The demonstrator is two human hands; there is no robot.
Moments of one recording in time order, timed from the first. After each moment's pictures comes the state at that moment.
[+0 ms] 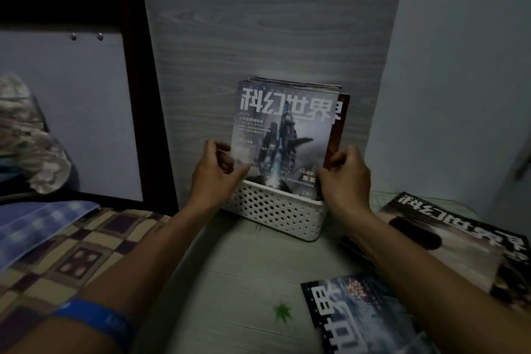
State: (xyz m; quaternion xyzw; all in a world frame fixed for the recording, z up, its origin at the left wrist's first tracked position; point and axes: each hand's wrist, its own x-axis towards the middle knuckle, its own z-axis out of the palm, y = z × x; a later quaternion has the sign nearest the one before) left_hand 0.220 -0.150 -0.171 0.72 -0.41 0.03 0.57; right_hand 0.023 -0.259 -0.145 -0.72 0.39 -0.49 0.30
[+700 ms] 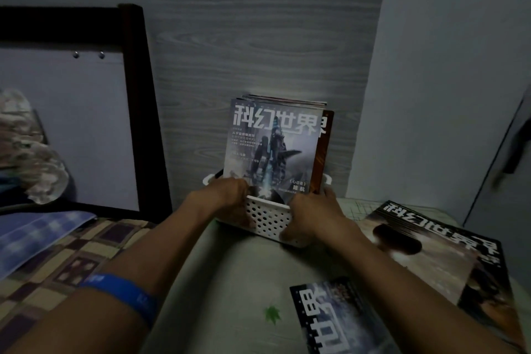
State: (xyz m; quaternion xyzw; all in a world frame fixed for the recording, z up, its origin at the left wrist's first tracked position) left_hand 0.209 -0.166 -0.141 0.82 -0.56 -0.04 0.02; right_hand 0.021 -0.236 -0.138 -0.94 0.34 -0.03 -0.01
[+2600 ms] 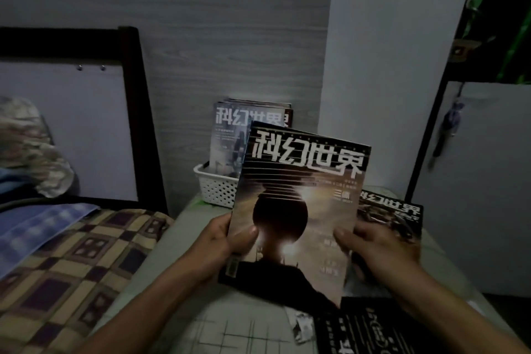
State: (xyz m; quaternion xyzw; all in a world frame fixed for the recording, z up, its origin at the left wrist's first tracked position) left_hand 0.043 -0.018 -0.172 0.56 -0.45 -0.33 0.61; right_hand -0.195 -0.139 -0.146 -0.73 0.33 -0.32 0.51
